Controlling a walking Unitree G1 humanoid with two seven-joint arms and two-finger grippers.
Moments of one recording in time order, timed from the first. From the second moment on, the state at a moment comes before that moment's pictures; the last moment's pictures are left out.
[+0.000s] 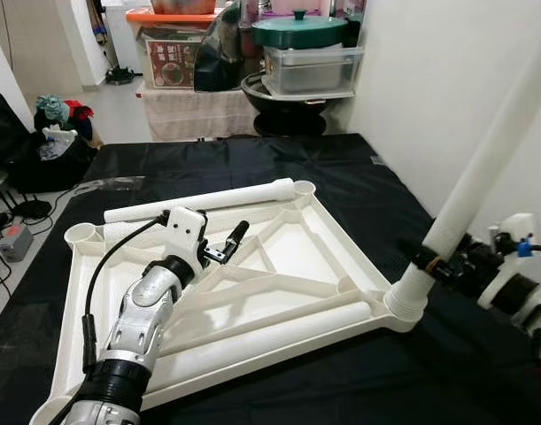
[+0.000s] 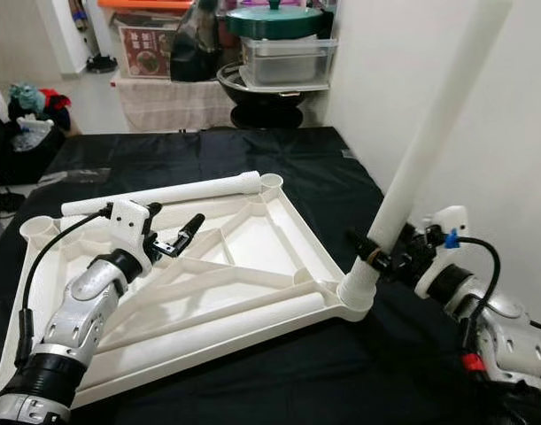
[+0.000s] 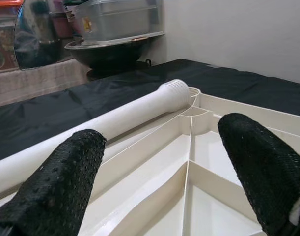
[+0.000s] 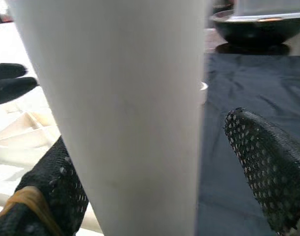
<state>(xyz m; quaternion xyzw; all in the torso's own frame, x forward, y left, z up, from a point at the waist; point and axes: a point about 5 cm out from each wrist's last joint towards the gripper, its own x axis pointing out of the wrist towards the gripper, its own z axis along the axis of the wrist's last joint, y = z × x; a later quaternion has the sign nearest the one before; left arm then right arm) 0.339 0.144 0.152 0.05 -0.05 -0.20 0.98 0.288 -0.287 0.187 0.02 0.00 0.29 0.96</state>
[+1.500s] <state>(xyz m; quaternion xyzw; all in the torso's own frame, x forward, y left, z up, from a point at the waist) 0.338 0.145 0.150 0.05 -0.05 -0.20 0.98 0.303 -0.258 0.186 0.03 -0.07 0.13 0.99</state>
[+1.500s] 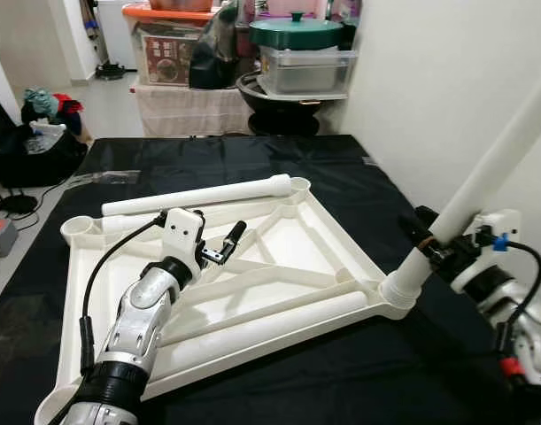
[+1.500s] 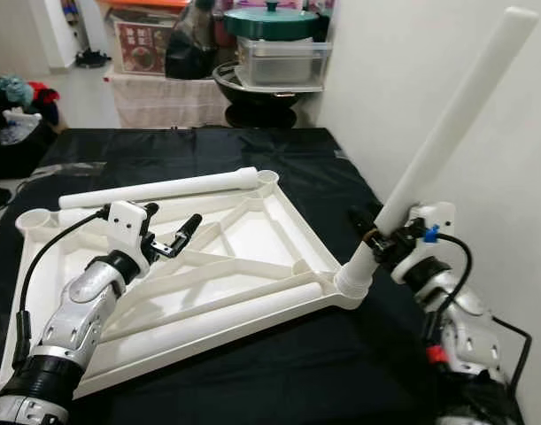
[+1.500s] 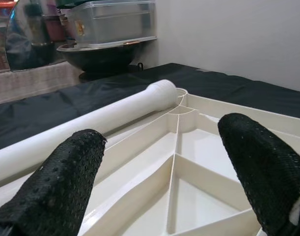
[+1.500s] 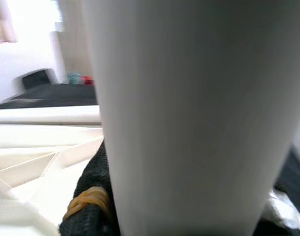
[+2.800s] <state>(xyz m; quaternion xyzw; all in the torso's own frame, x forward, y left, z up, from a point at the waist) 0.339 0.145 0.144 0.06 -0.04 -0.20 0.98 0.293 -0.189 0.187 0.04 -0.01 -0.08 1.00</state>
